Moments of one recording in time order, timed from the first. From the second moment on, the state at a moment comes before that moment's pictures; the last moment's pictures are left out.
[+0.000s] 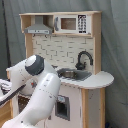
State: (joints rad) arm 0.07 0.85 1.33 -2.10 -2.36 1.19 -0.25
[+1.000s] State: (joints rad) arm 0.08 0.86 1.25 -1.99 -2.42 1.36 -0.33
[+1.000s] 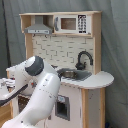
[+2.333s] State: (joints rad) arm 0.09 0.86 1.25 -1.98 -2.43 1.37 -0.03
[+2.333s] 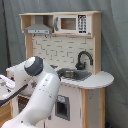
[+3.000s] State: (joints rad) arm 0.09 0.86 1.25 -1.98 -2.42 1.37 0.22
